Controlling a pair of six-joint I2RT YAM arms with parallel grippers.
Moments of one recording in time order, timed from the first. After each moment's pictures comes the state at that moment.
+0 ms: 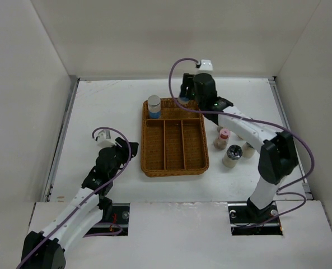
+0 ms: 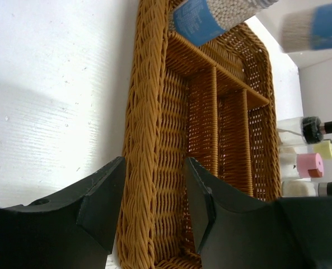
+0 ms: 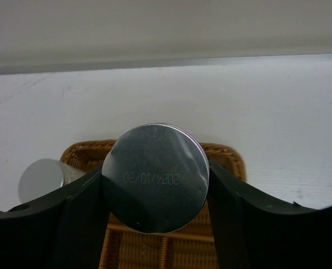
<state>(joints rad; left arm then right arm) -0.40 0.64 0.22 0.11 -0.16 -0.84 0.56 1.73 1.45 0.01 0.38 0.31</state>
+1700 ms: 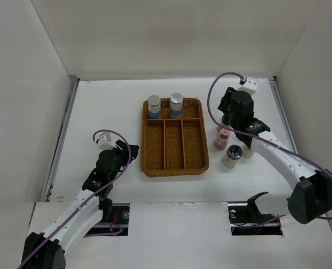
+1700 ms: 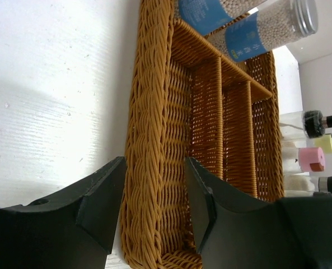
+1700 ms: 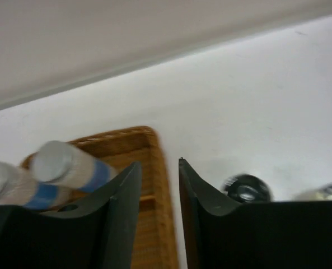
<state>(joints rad) -0.40 0.61 0.17 0.11 -0.15 -0.86 0.44 1.30 1.06 0.00 0.46 0.39</state>
